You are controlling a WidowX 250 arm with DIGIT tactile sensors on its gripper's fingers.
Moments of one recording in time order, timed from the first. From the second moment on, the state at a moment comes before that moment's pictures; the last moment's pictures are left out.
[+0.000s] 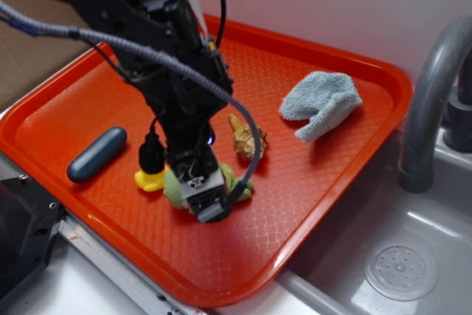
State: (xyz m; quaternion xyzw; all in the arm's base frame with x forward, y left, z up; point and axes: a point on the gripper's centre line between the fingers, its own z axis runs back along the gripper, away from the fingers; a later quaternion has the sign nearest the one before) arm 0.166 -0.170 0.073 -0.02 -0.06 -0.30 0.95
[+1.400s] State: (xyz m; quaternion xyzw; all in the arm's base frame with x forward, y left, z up) arm 0.167 -0.146 0.021 0.01 0.00 -0.29 0.96
